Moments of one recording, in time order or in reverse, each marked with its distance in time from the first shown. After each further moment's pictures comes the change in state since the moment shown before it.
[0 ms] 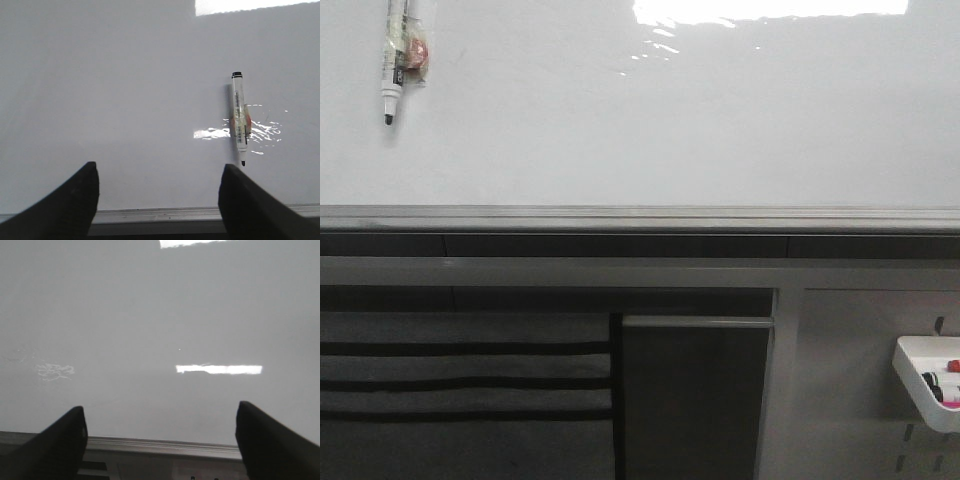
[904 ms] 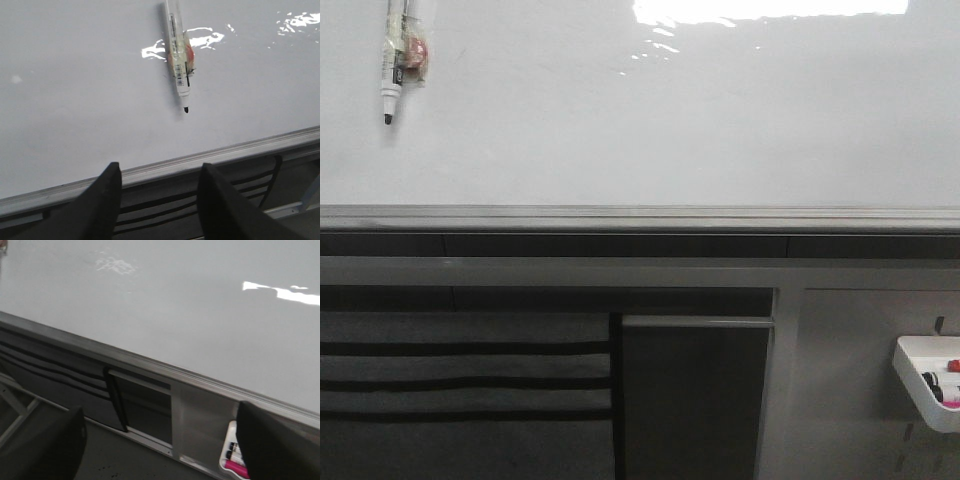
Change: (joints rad) left arm -0.160 0.497 -0.121 -0.151 -0.017 0.156; right arm 0.253 0.306 -0.194 0.166 0.232 -0.194
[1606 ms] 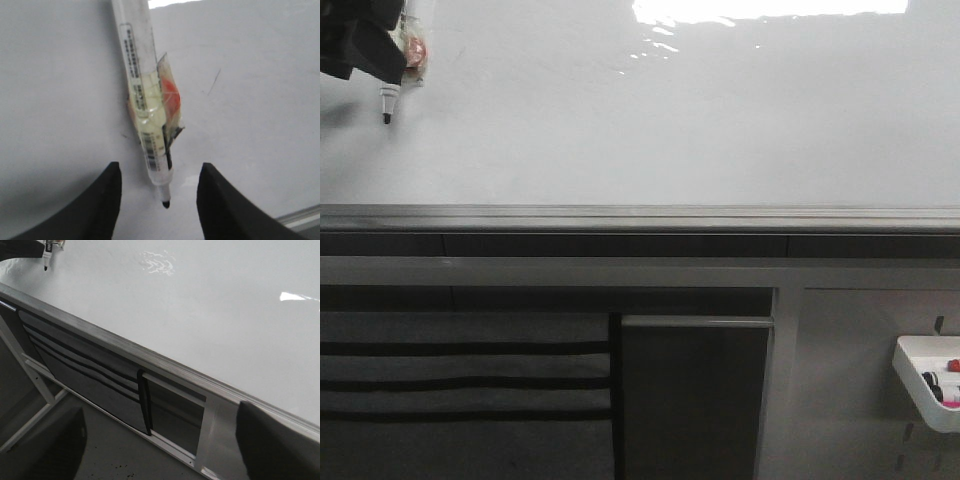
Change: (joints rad) left arm -0.054 0.603 -0.283 -0.046 -0.177 0.000; right arm 0.125 0.062 0.000 0.006 -0.075 -0.009
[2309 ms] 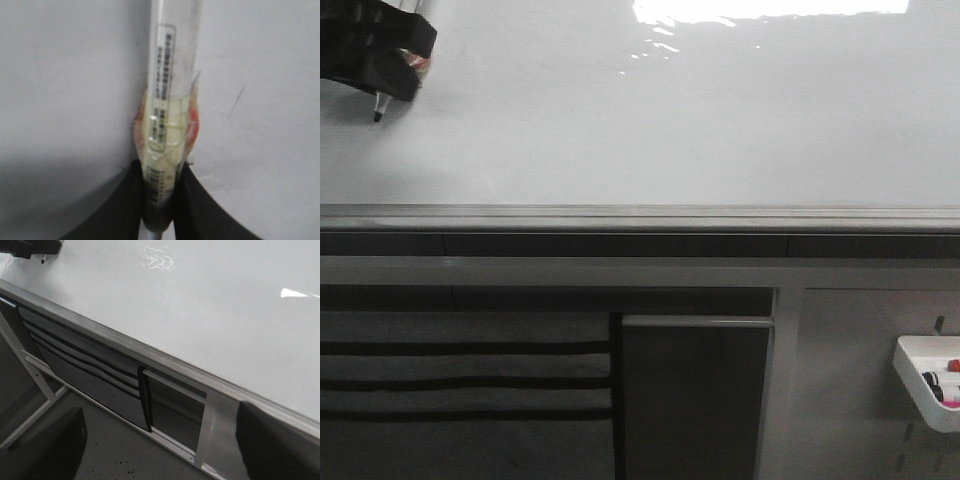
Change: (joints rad) left arm 0.000 0.102 -0.042 0.000 -0.054 0.000; right arm 0.000 0.000 0.000 0.000 0.011 0.000
